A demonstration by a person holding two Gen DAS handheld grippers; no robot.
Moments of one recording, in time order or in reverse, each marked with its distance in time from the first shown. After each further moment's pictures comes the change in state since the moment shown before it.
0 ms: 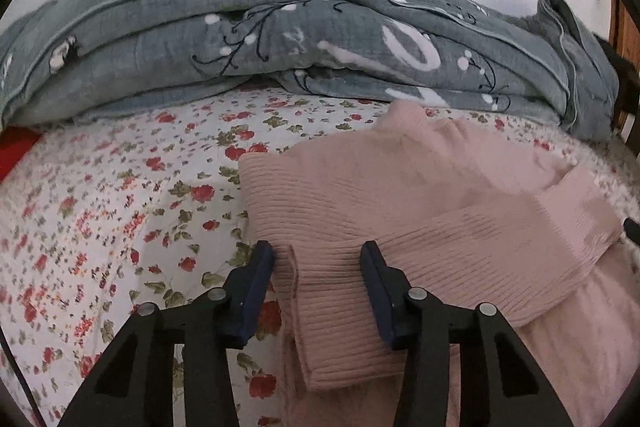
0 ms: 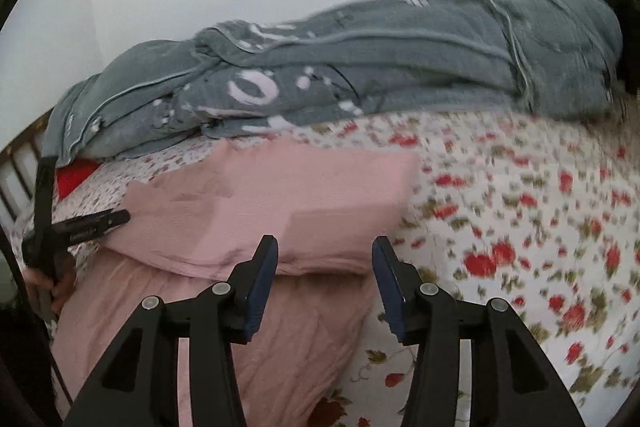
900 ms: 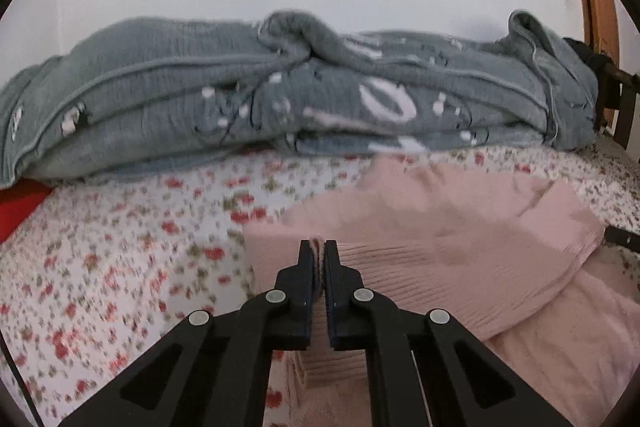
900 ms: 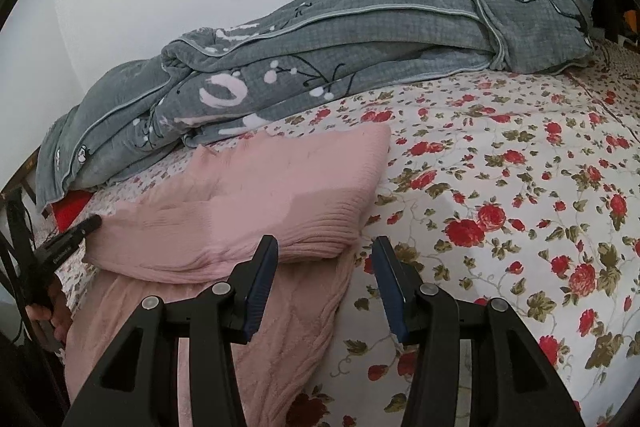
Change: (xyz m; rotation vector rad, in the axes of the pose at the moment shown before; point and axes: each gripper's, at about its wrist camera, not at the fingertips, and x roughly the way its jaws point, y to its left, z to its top) left arm -0.045 -0.008 0.016 0.070 -0.206 0.005; right arm 0.006 -0.021 -0.008 0.136 0.007 -0.008
